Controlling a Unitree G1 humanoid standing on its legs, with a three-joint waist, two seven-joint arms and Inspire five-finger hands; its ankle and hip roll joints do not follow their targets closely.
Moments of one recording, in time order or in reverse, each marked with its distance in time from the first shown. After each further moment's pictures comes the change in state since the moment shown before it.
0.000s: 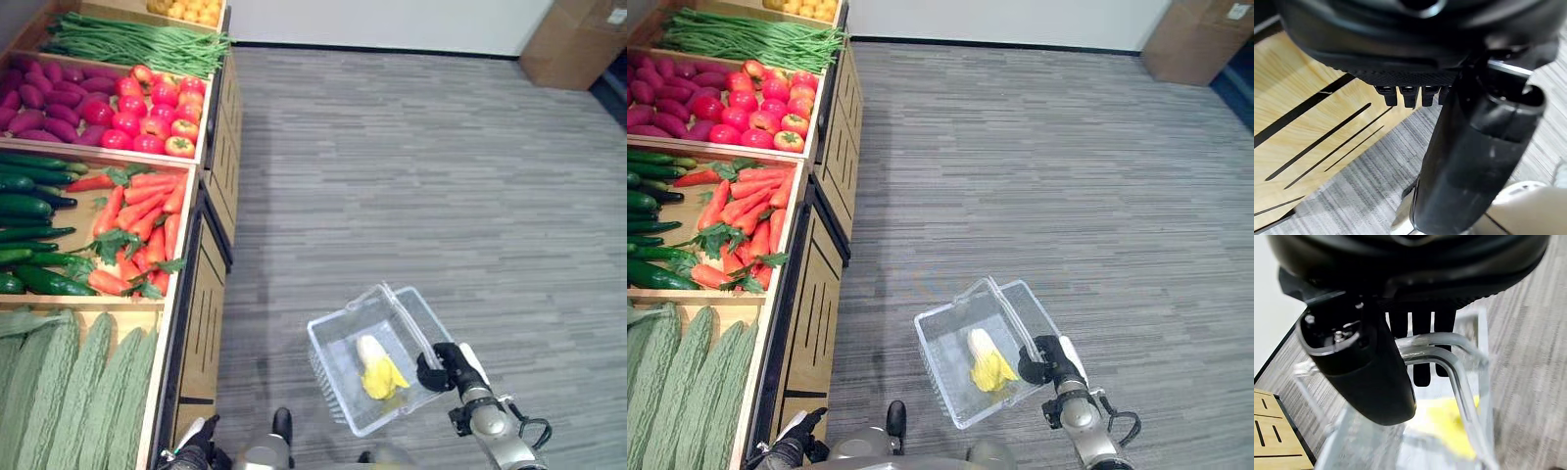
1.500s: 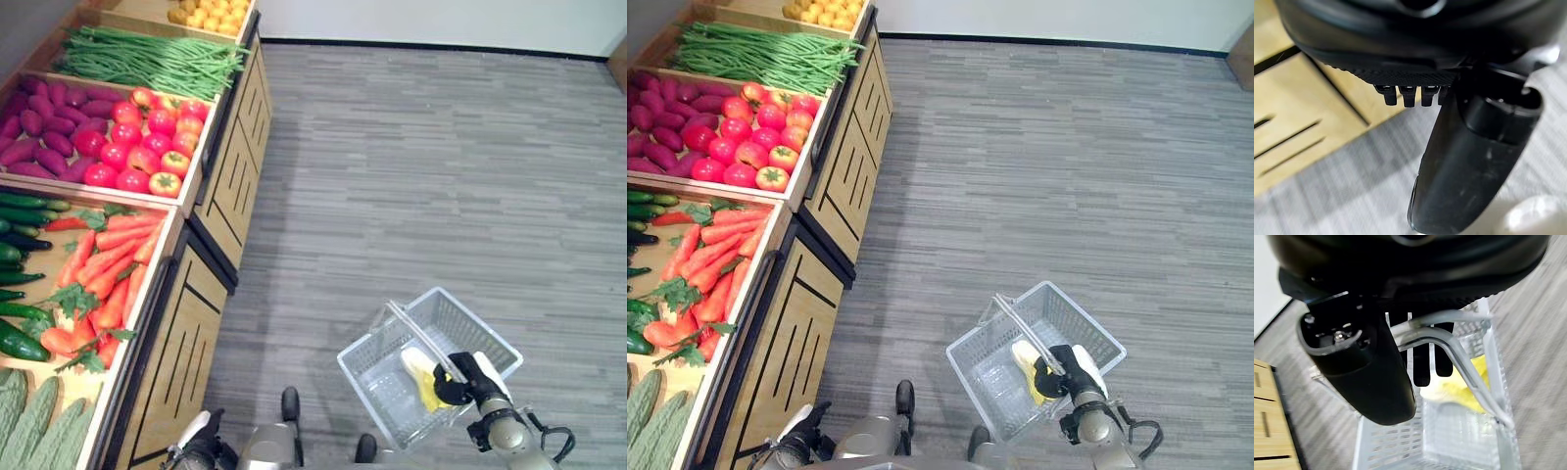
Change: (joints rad) left arm -0.025 0.008 0.030 -0.027 0.038 0.024 0.037; right arm 0.033 -0.048 -0.026 -0.064 -0.069 0.030 -0.007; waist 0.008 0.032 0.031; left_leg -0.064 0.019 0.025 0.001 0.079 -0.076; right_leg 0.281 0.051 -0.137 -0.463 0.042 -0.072
